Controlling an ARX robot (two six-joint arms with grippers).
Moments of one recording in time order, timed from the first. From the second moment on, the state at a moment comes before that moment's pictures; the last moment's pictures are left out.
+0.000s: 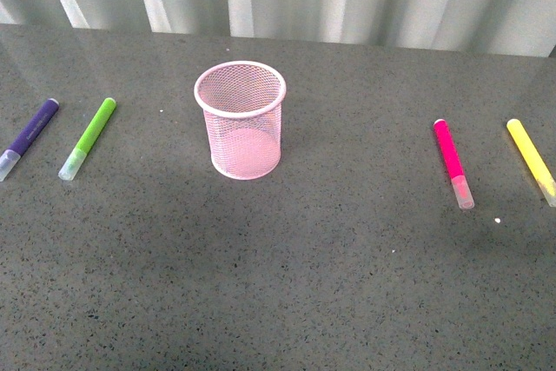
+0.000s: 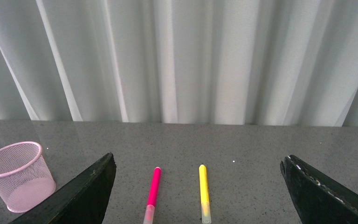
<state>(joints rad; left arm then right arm) 0.00 0.00 0.02 0.00 0.00 0.00 0.00 0.00 0.02 0.00 0.00 0.00</state>
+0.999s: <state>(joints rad) 0.19 1.46 0.60 0.48 0.35 -0.13 0.00 0.00 0.02 0.00 0.00 0.00</state>
